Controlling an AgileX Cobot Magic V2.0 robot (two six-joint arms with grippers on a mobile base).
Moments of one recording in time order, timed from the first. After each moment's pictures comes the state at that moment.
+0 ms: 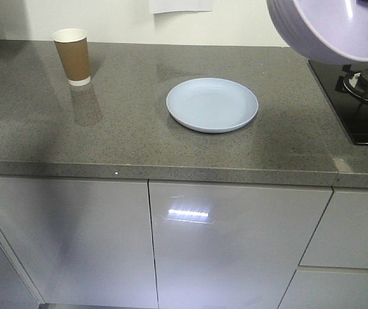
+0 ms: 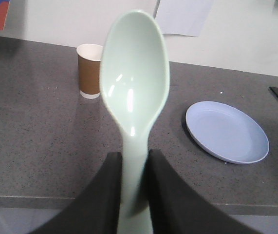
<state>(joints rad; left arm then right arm) 0.16 0.98 -1.23 -0.46 0.75 0.15 -0.19 1.26 -1.60 0.83 1.13 -0.61</state>
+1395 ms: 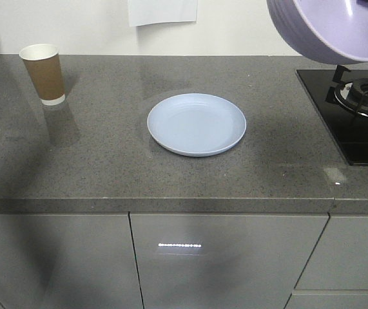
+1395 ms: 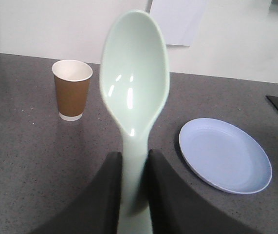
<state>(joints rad) 0.16 0.98 -1.23 -0.46 0.75 0.15 -0.19 1.26 -1.60 0.83 1.13 -0.61</state>
